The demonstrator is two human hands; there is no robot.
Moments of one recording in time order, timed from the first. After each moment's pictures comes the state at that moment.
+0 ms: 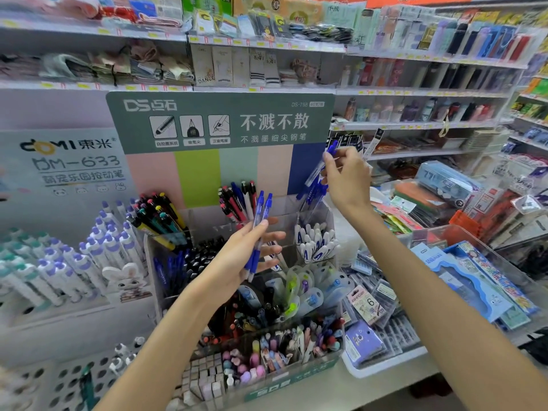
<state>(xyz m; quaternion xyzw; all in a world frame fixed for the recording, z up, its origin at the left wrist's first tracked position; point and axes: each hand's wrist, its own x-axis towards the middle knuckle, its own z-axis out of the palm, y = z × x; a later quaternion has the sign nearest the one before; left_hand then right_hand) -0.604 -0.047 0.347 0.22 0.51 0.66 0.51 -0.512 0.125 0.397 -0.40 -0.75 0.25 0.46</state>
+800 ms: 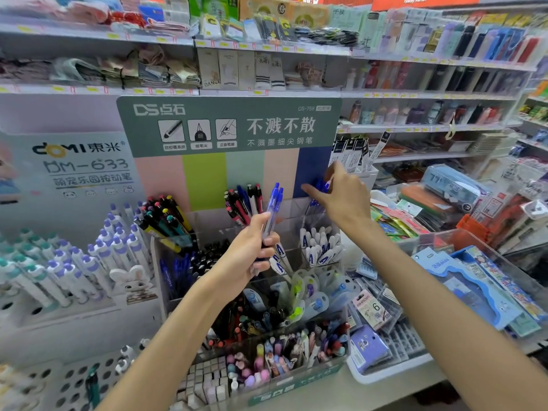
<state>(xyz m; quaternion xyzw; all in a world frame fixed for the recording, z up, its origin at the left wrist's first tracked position) -0.605 -0.037 0.356 0.20 0.52 0.65 0.52 -0.512 0.118 0.385 -0.43 -0.85 0.08 0.30</state>
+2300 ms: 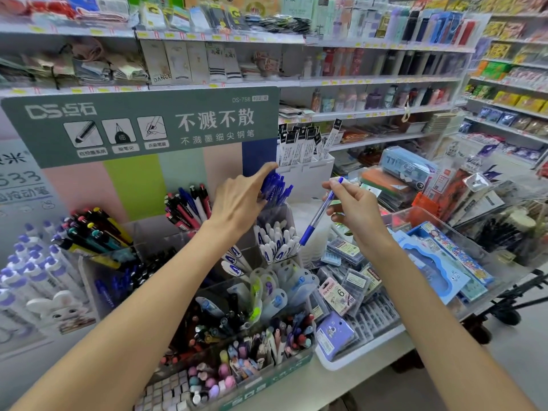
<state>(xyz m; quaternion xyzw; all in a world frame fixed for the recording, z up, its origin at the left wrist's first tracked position) -0.612 0.068 0.360 0.63 0.73 0.22 -0.15 -0.418 0.121 0.376 -0.41 -0.59 0.53 0.44</state>
